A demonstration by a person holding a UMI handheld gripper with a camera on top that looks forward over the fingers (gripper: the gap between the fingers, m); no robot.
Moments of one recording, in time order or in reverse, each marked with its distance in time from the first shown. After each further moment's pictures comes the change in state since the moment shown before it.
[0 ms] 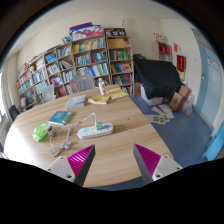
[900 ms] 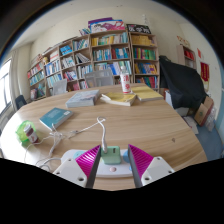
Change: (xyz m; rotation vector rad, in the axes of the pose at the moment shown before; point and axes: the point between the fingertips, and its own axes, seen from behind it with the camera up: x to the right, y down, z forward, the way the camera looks) arm -0.097 -0.034 0.328 0.046 -0.181 -0.129
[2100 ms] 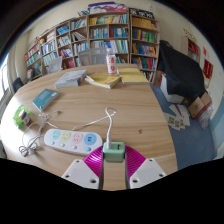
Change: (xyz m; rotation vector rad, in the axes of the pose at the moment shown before) arm 0.113 0.009 -0.057 -0.292 0.033 -0.073
